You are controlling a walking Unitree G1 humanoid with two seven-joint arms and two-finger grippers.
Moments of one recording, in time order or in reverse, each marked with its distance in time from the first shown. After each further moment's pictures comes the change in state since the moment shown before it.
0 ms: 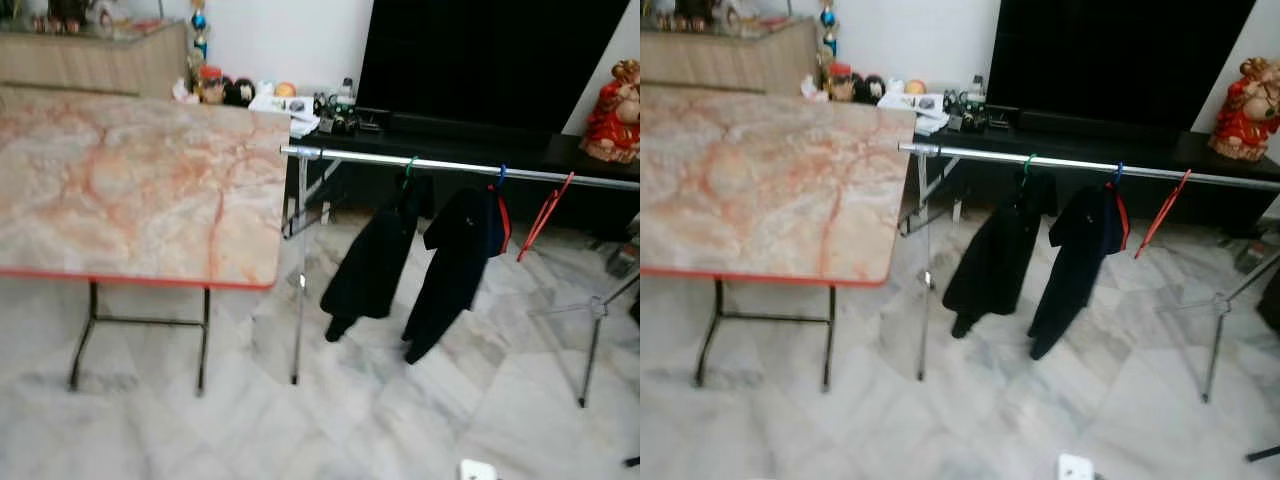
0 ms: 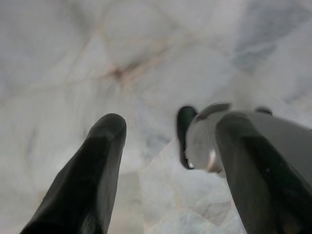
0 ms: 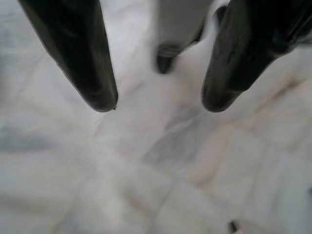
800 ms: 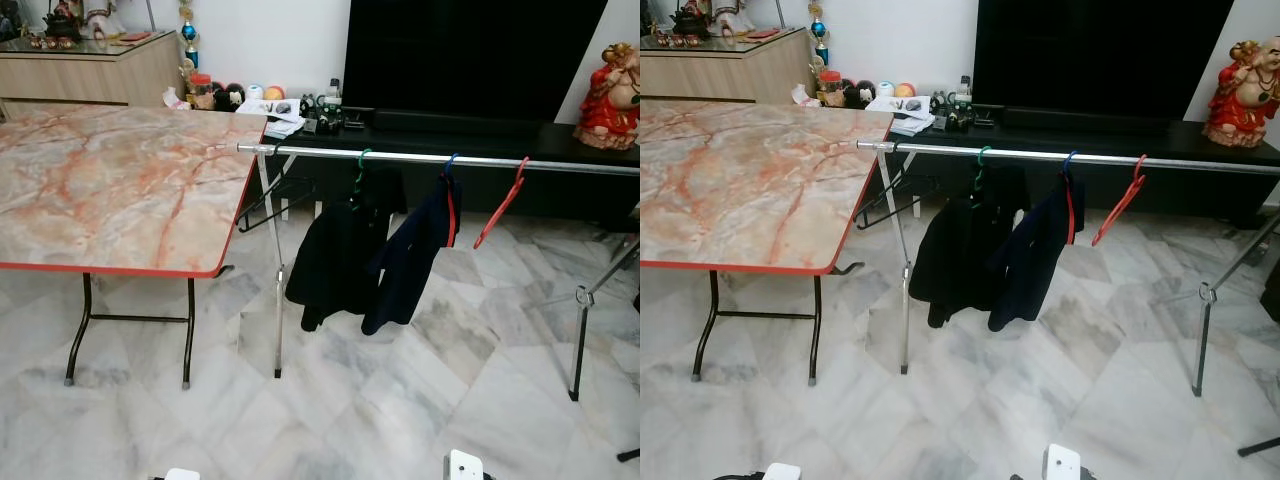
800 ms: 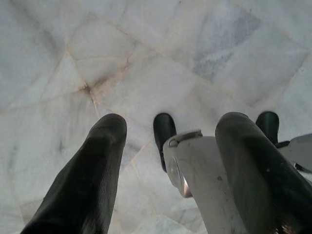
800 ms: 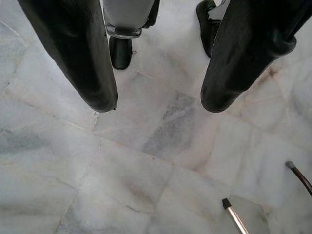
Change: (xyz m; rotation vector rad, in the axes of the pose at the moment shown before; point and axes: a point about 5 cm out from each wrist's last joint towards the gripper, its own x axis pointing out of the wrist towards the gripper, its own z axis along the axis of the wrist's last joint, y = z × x) left arm 0.002 -0.008 0.012 0.009 -0.039 -0.049; right arm 0.003 0.011 0.015 0.065 -0.043 0.023
